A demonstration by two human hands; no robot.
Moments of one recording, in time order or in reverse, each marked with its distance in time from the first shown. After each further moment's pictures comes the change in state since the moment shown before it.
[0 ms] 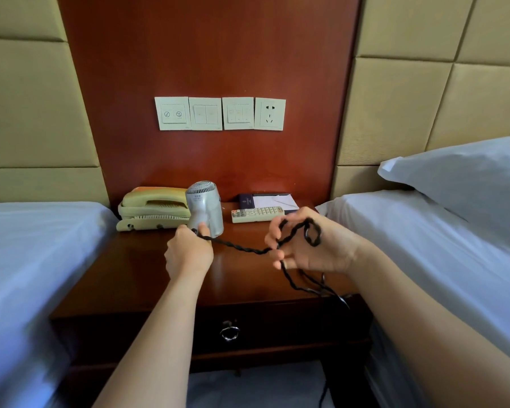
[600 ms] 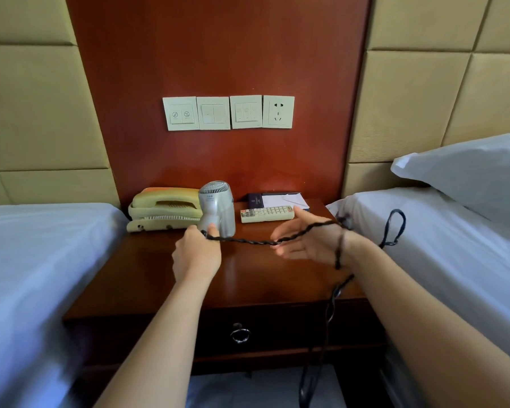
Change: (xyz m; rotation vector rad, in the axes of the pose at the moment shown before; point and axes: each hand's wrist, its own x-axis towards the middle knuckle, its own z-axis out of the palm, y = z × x) left_hand -0.001 -0.003 -0.004 0.069 -0.005 0.072; right_hand 0.027 0.012 -0.031 -0.202 0.399 0.041
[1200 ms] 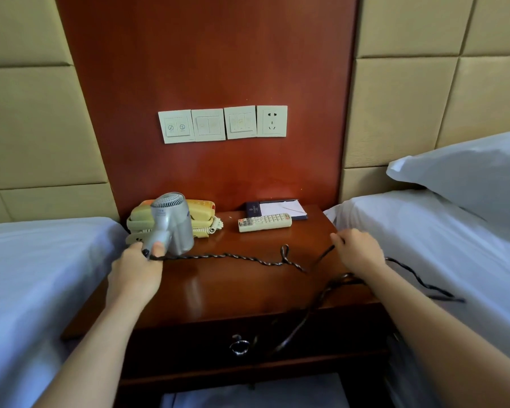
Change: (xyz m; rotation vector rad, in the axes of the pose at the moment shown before) left_hand 0.035 -0.059 -0.053 0.127 0.081 0.145; right_hand -0.008 0.036 -0.064 -1.213 0.859 -0.111
